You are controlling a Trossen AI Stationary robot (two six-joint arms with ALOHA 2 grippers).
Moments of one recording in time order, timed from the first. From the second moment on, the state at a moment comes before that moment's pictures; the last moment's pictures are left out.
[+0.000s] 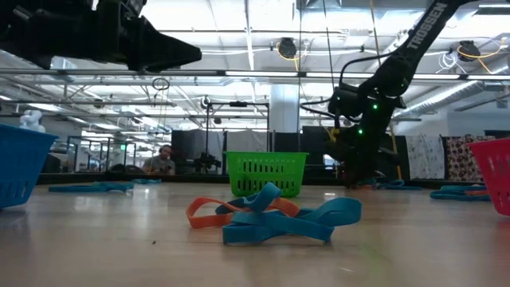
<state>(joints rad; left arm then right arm) -0.18 1.16 0.29 0.85 -0.29 0.25 -0.70 1.71 0.77 -0.21 0.15 0.47</state>
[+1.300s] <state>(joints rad) -0.18 1.28 0.29 0.98 -0.11 0.16 -0.29 1.25 0.76 -0.13 -0.14 0.43</state>
